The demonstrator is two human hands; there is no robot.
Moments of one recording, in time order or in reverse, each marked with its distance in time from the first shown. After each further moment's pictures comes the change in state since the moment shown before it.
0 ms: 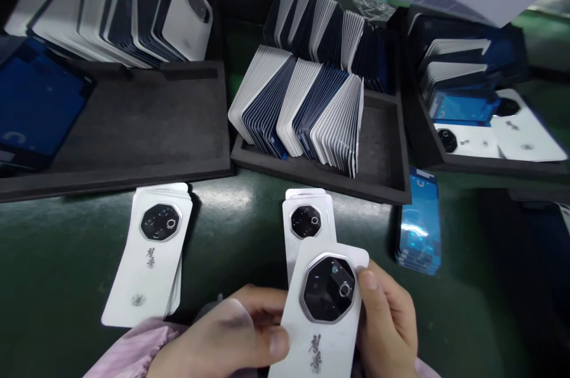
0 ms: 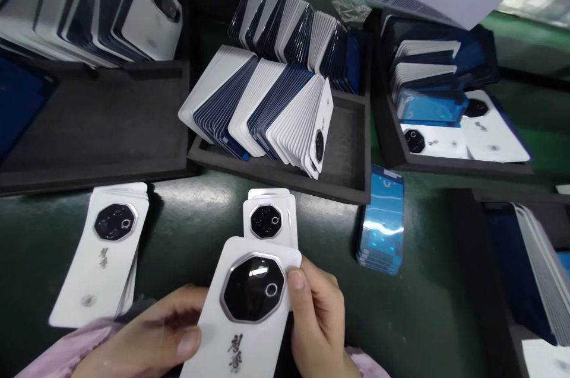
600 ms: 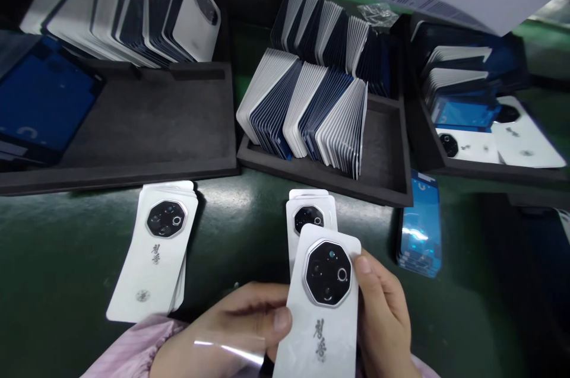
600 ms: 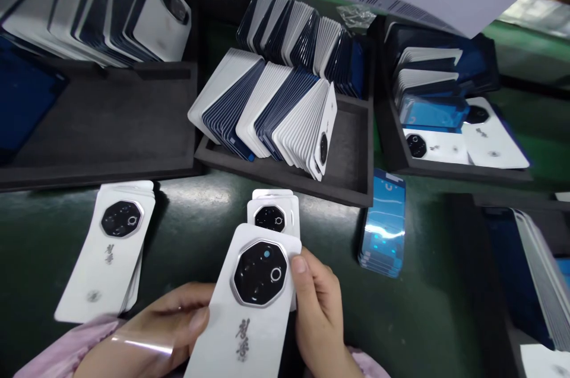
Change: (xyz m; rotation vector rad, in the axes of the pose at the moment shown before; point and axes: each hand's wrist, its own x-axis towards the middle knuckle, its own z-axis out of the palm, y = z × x) left_hand 0.008 -0.009 -0.009 -0.197 -0.088 -0.066; right_hand 0.008 0.008 -0.001 0.056 -0.033 0.094
